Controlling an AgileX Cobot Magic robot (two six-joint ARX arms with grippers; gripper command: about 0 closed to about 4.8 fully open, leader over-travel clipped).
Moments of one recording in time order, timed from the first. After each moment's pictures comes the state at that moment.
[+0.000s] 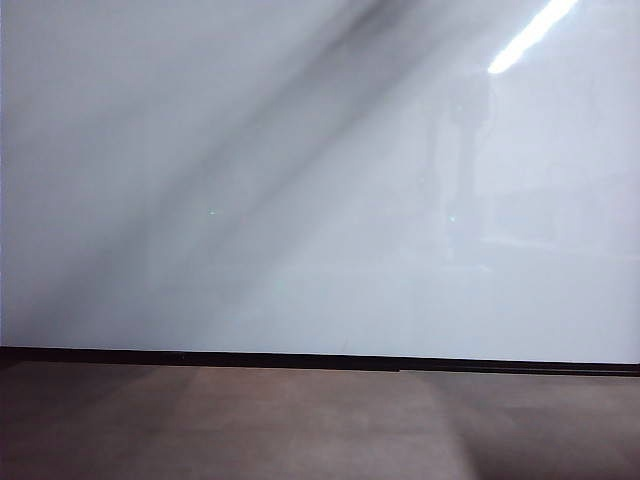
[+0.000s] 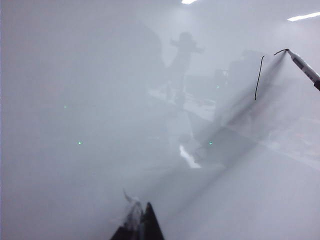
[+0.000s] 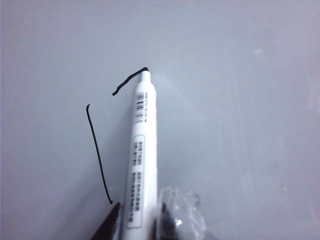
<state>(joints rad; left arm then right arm) -0.32 0.34 0.68 -0.06 0.00 -0.02 0.36 1.40 1.25 0.48 0.13 0.18</state>
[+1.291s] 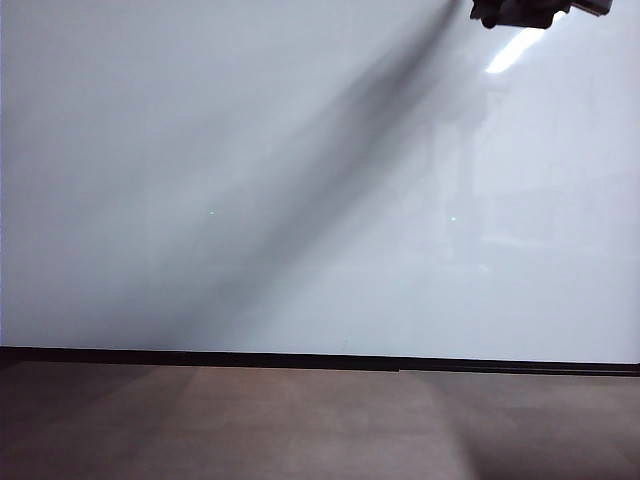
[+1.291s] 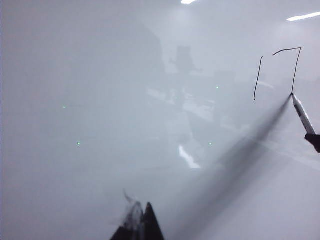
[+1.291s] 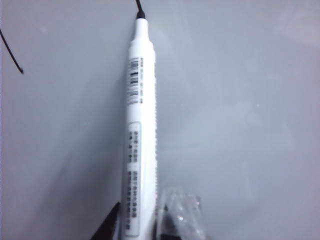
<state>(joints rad) -0.32 0.34 0.68 -0.06 0.00 -0.02 0.32 1.40 1.06 0.44 0.13 0.26</state>
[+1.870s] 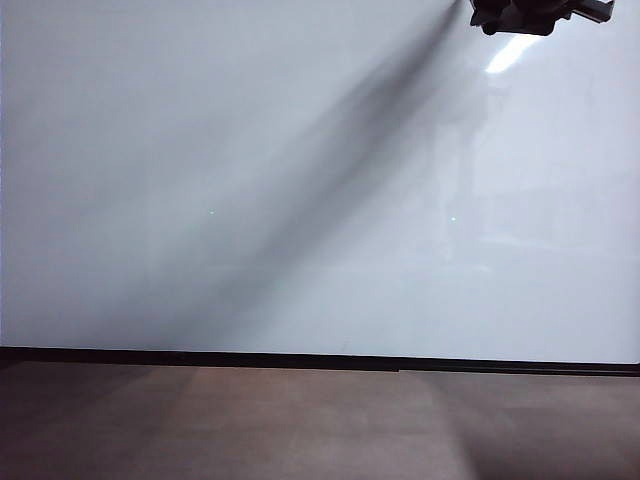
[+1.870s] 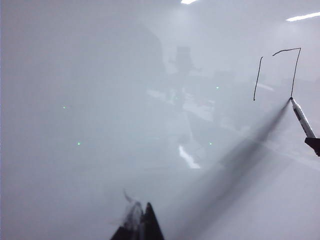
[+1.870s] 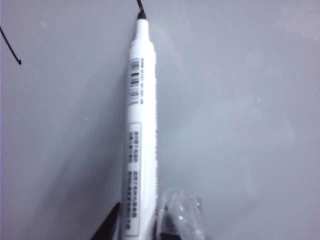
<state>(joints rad) -0.32 0.34 0.68 -0.06 0.00 -0.02 0.32 1.39 1.04 0.43 0.11 0.26</state>
